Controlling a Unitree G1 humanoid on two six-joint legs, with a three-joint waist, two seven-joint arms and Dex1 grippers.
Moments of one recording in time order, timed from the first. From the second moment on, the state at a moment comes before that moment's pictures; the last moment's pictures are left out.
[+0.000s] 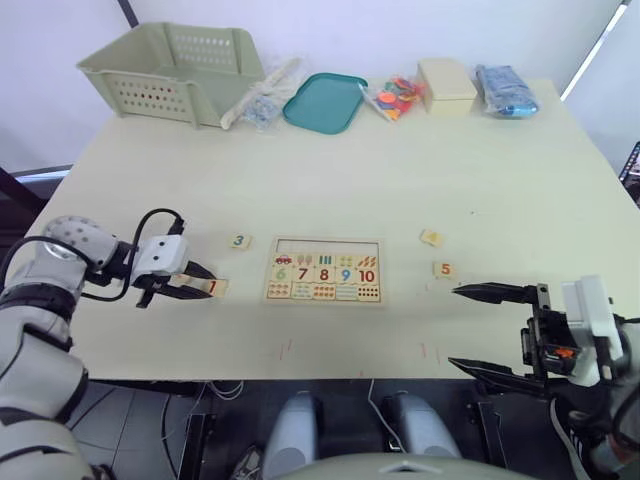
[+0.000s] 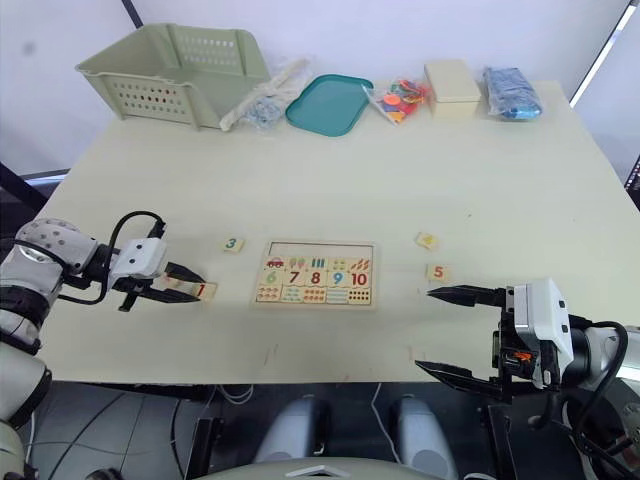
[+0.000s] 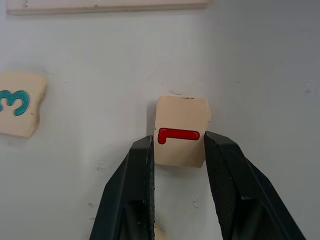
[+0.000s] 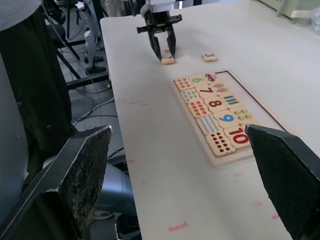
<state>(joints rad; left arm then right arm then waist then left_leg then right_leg) -0.74 1.12 -0.65 0.98 -0.47 -0.63 -1.58 0.28 -0.82 -0.33 -0.72 0.78 0.38 1.09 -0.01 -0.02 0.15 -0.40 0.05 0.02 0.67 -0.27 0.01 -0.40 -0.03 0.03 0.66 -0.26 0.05</state>
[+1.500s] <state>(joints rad) -1.12 0.96 -0.69 0.09 0.14 0.72 -1.57 0.33 -0.79 -0.43 -0.87 0.83 0.38 0.89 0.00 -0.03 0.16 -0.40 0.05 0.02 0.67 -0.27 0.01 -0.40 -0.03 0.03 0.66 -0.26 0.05</state>
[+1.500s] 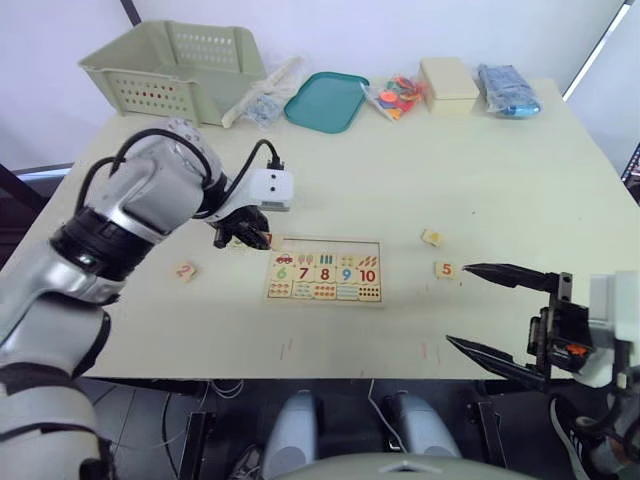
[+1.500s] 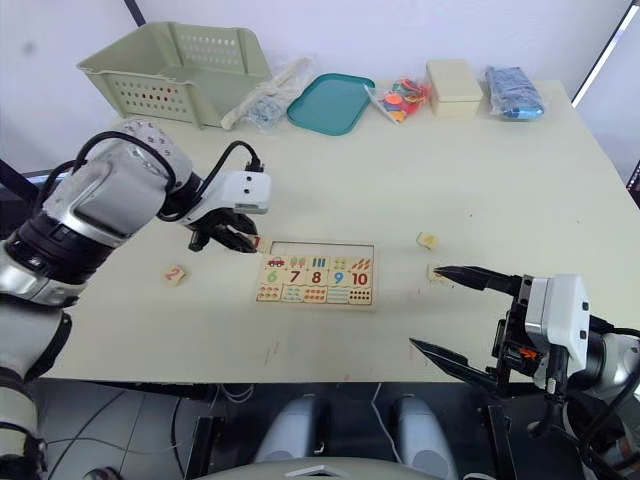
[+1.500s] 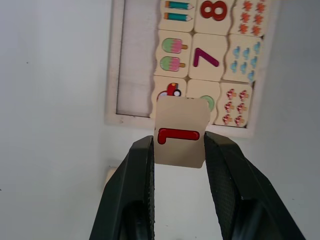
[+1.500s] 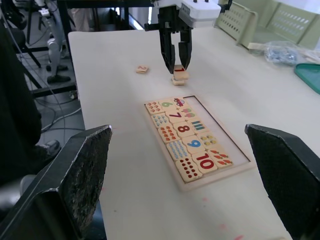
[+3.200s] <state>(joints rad) -1.10 0.72 -0.68 0.41 0.32 0.51 -1.50 0.50 -0.68 -0.41 -0.95 0.73 0.30 0.81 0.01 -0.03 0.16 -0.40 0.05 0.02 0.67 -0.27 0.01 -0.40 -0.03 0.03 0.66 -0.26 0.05</state>
